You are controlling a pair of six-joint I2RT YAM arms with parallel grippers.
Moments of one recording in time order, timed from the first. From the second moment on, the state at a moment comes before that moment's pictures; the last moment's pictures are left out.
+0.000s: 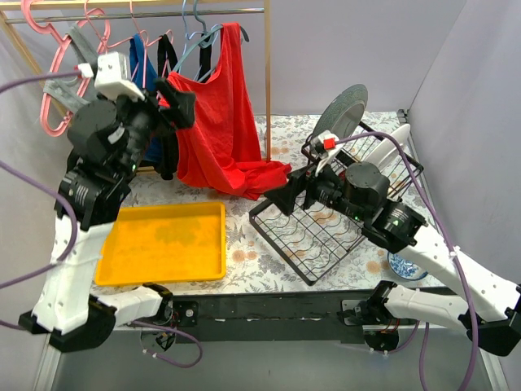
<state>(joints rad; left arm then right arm) -0.46 1.12 1.77 -0.61 -0.23 -0.34 0.91 0.99 1.12 -0.24 -0.04 0.35</state>
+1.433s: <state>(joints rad) -0.40 1.57 2.19 -0.67 -0.28 -0.10 0.91 0.89 1.01 -0.04 -0.38 0.22</state>
